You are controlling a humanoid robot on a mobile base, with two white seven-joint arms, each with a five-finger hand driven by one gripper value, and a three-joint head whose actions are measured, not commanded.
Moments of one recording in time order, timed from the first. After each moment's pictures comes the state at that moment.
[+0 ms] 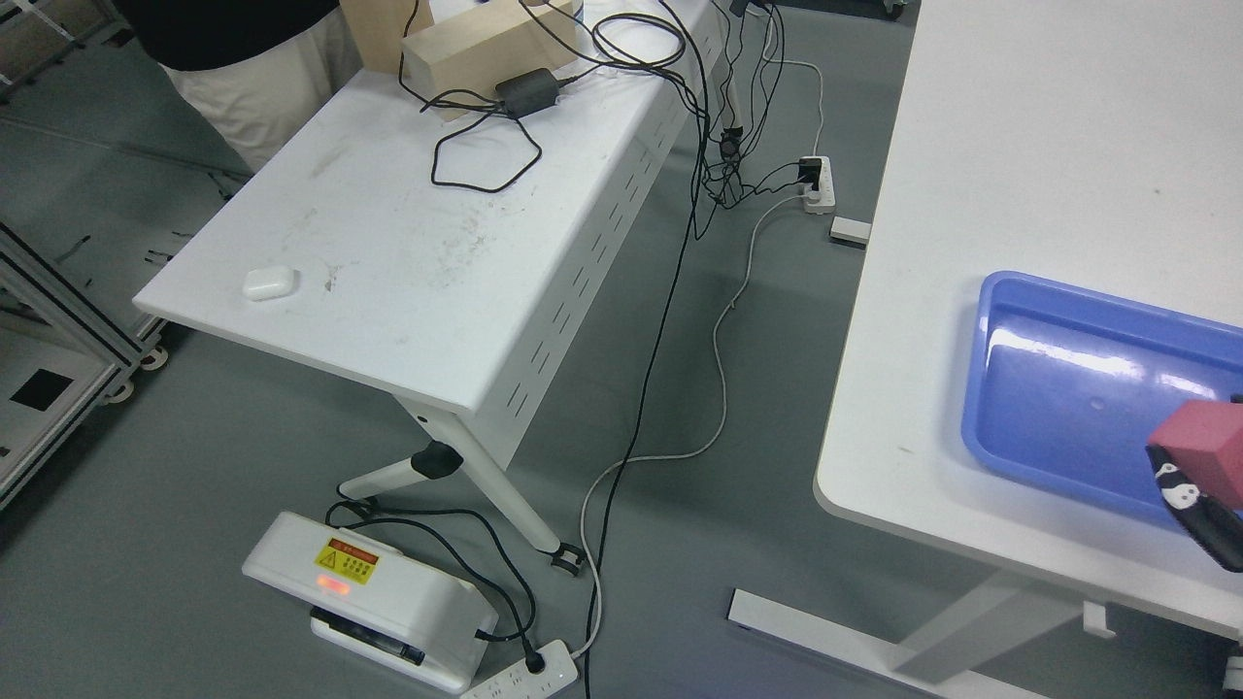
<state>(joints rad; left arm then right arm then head) 0.00 0.00 0.06 -0.08 0.00 -0.10 -0.08 0.27 -0.07 -0.37 -1.72 0.35 -0.25 -0.15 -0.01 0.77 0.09</state>
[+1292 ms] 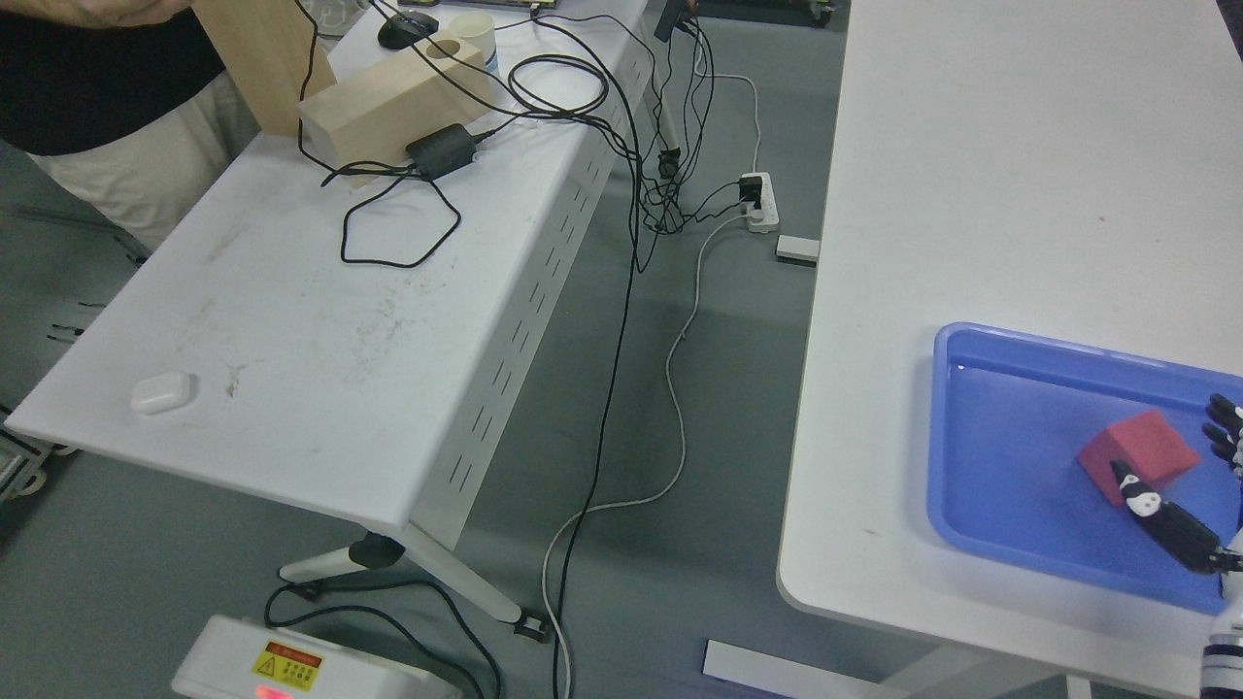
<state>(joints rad) 0.00 0.00 0.06 -0.08 0.00 -0.10 -0.08 0.27 -0.05 -0.35 -1.72 0.32 -0.18 -0.06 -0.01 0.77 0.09</state>
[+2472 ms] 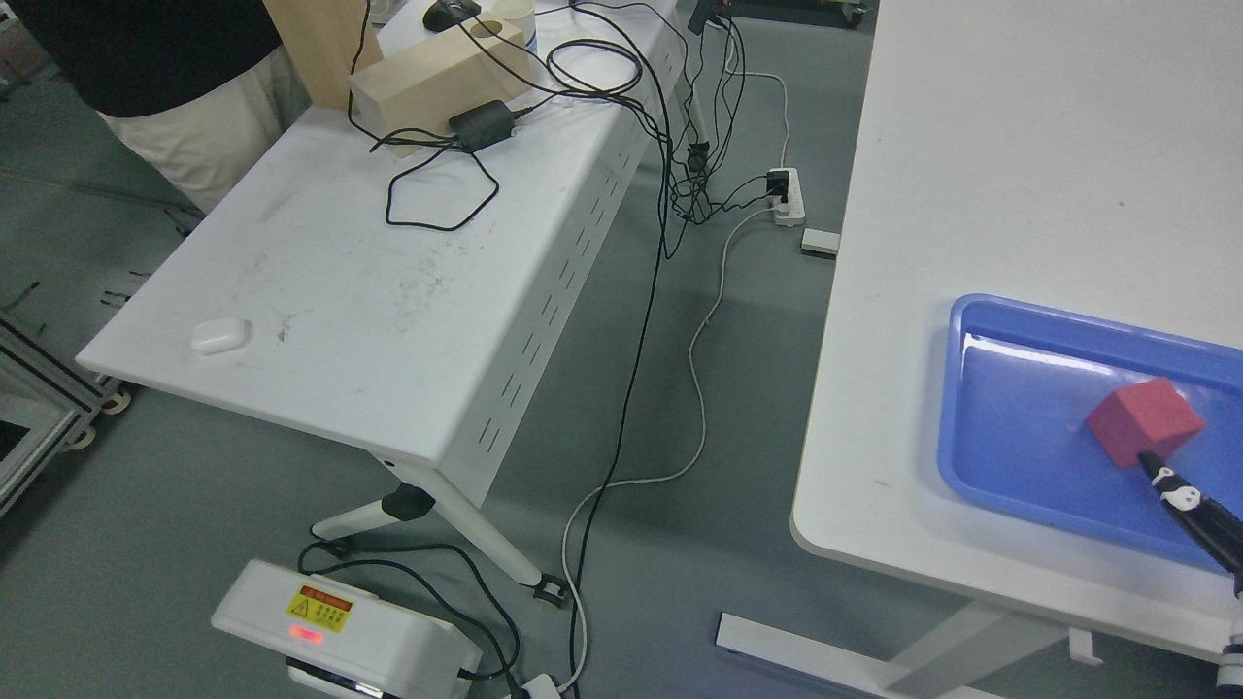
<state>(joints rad) 0.00 0.00 0.06 -0.08 0.00 -0.10 -0.08 0.26 -0.05 -0.37 -1.72 0.07 -0.15 -0.07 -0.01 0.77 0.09</state>
